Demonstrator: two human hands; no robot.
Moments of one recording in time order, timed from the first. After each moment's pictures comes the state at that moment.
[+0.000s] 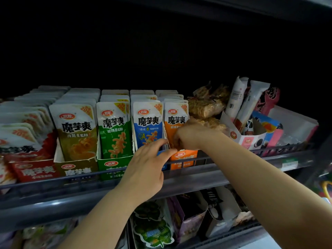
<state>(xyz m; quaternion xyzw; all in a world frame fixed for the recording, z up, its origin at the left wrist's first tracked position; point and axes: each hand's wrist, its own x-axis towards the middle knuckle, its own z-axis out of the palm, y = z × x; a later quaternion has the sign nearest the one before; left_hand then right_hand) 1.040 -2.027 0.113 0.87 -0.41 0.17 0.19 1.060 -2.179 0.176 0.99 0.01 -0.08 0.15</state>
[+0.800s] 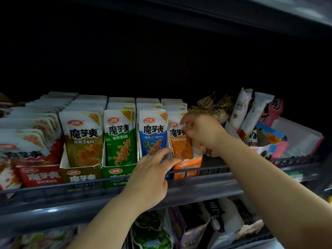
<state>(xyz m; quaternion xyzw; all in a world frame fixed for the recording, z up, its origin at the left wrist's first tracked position) 1.039 -2.026 0.122 0.89 -0.40 0.10 0.21 1.052 -2.194 0.195 0.98 0.03 0.19 -0.05</state>
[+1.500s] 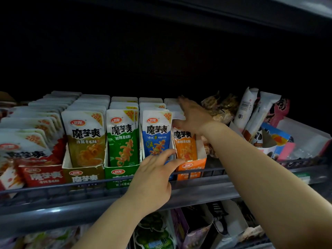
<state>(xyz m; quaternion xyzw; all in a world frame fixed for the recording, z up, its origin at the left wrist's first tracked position) 1.040 -2.027 0.120 0.89 -0.39 0.11 0.20 1.097 -2.189 0.203 0.99 0.00 0.14 -0.08</state>
